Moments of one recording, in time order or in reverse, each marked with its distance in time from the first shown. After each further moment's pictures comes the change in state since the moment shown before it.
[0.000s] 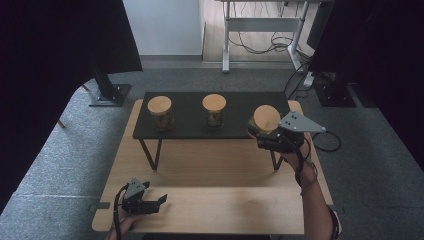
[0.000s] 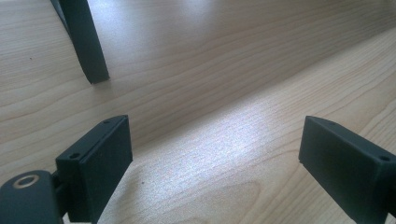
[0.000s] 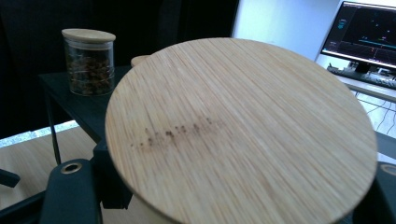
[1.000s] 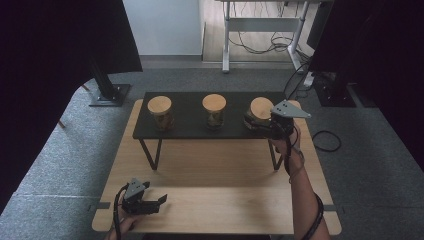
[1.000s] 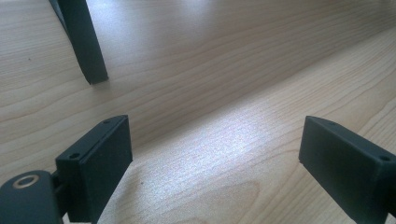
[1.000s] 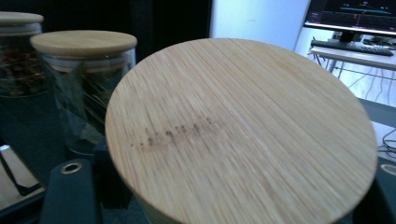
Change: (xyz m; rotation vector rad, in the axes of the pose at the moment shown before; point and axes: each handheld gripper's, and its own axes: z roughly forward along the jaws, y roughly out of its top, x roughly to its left) left arm 0.000 0.000 0.000 0.000 -0.005 0.002; right arm -0.027 -0.023 0.048 0.046 -0.080 0.108
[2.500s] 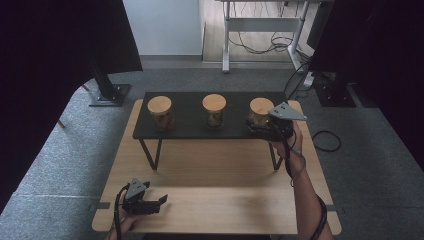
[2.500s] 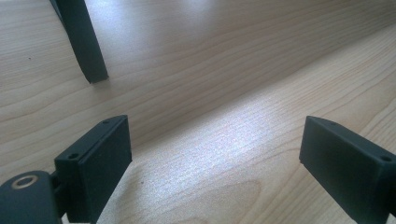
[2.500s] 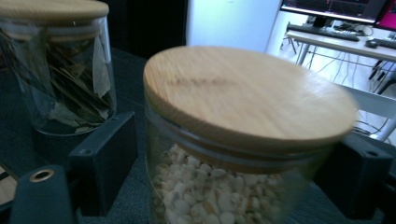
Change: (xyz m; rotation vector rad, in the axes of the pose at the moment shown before) left arm -0.002 0.000 0.001 0.009 0.011 0.010; right arm 0.005 -0.002 -0.005 0.064 -0.100 -0.018
